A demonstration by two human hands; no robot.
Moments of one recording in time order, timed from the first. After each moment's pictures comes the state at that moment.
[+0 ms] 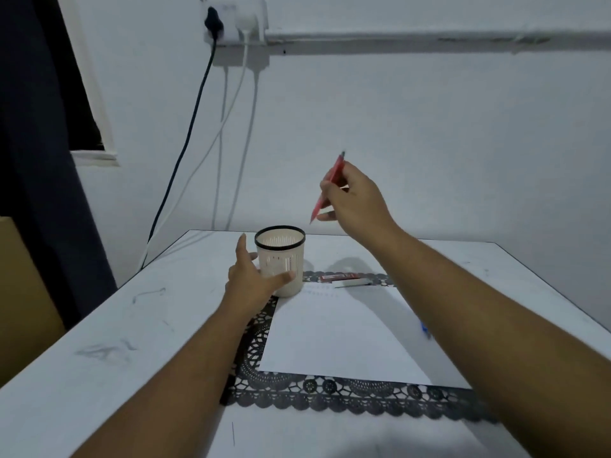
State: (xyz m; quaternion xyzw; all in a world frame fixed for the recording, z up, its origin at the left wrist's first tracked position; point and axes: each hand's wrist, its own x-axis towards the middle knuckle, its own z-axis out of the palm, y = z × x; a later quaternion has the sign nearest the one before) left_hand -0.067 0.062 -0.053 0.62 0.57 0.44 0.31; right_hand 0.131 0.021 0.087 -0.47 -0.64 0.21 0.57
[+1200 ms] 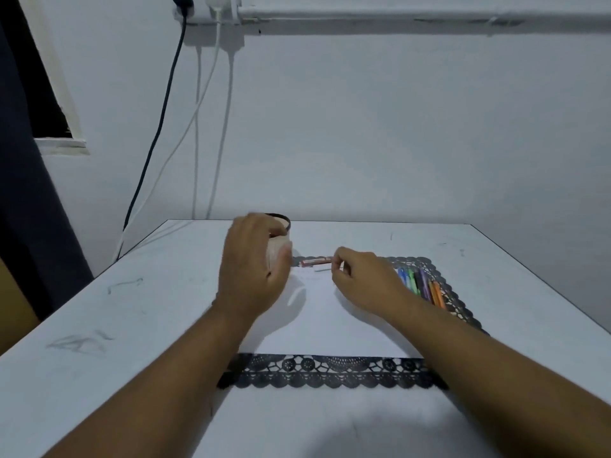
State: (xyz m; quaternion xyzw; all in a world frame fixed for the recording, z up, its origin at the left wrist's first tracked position) left_hand -0.033 -0.003 -0.019 0.76 0.30 0.58 -0.08; right_hand 0.185 -0.029 -0.031 -0.66 -0.70 0.06 0.26
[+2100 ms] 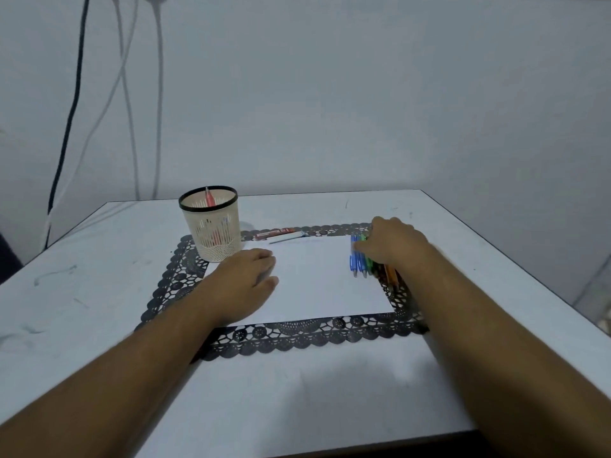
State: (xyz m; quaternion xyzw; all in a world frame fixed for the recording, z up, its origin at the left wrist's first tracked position) left_hand -0.005 0.005 -0.078 0.91 0.37 0.17 0.05; right_hand 0.286 -0.053 -0.021 -0.85 -0.52 0.05 0.08
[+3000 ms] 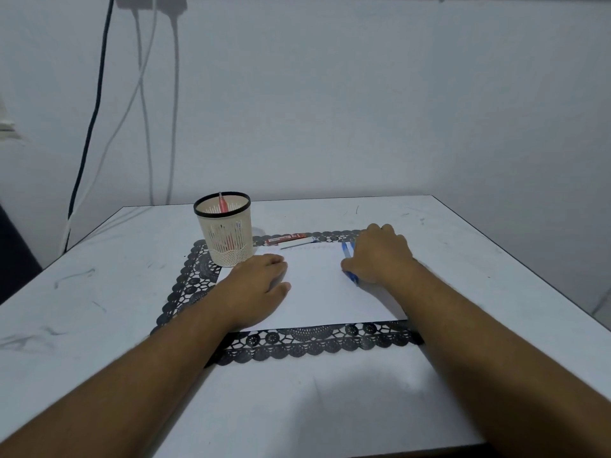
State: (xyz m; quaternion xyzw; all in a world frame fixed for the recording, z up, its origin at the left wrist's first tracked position) left_hand -0.006 0.002 -0.075 0.91 0.39 0.13 0.06; right_hand 0.244 -0.050 -0.031 -0.79 -0.60 -0.04 0.05
